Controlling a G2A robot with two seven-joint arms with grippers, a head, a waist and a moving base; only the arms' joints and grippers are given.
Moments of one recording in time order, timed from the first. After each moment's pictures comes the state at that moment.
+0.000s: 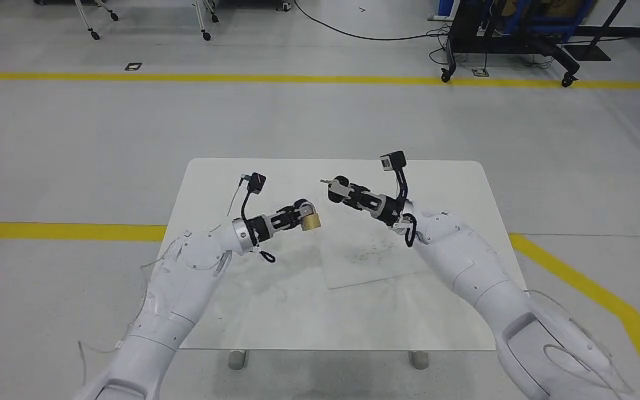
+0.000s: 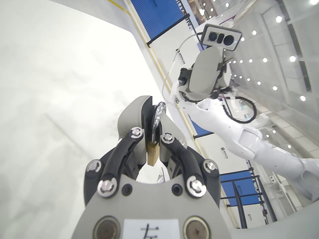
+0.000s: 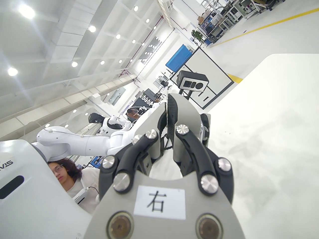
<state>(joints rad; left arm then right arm) 1.00 -1.25 -1.09 -1.13 -0.06 -0.49 -0.77 -0.75 -1.28 0.73 -0.75 0.56 -1.00 0.75</state>
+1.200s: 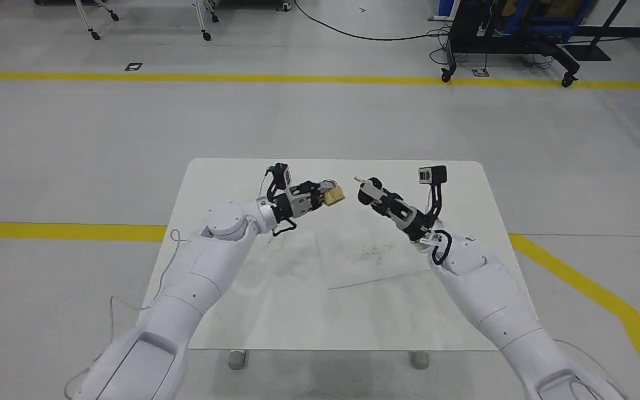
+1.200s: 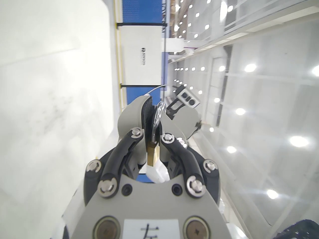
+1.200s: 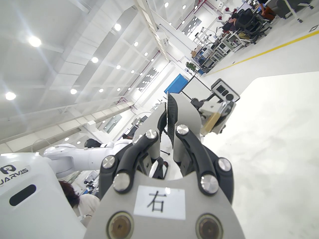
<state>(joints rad) 0.79 -1.39 -0.95 -0.83 -0.69 -0.19 -0.88 -1.09 -1.16 1.03 -1.19 0.44 -0.83 0.56</state>
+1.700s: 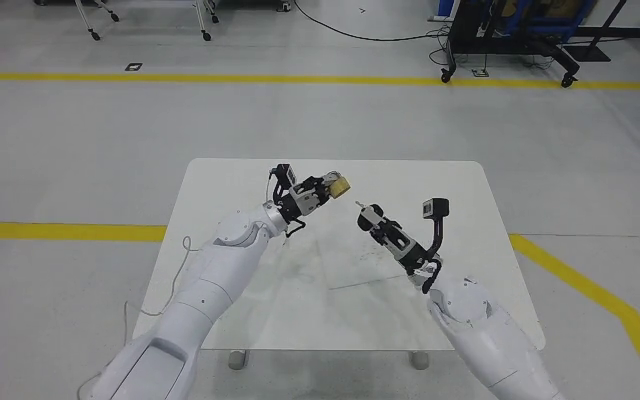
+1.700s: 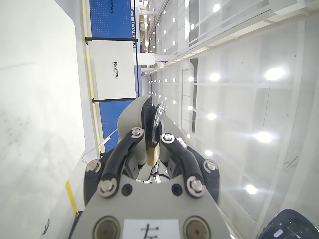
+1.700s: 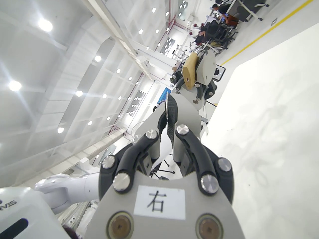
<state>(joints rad) 0.80 -1.43 -0.93 -0.81 -0.72 -0.30 -0.82 -1.44 -1.13 1.15 -1.61 0.22 -0.47 0.27</state>
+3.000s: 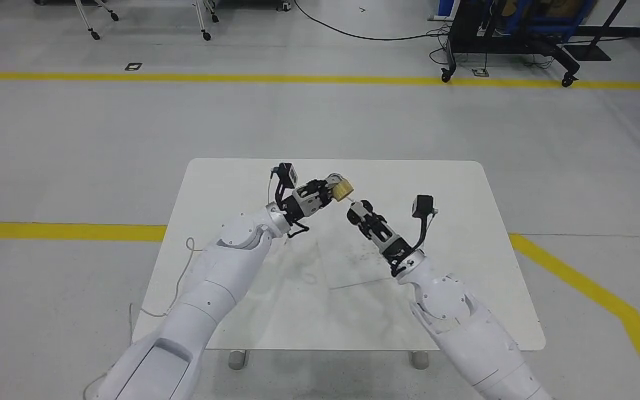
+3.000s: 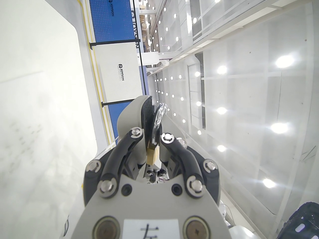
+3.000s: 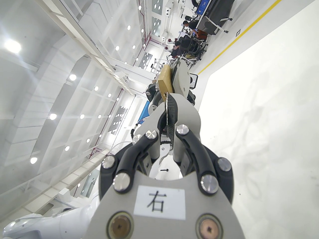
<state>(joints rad) 0.81 -1.46 -0.96 -0.80 -0.62 -0.37 -0.80 -1.39 -1.19 1.08 -1.59 0.10 -0.30 0.12</state>
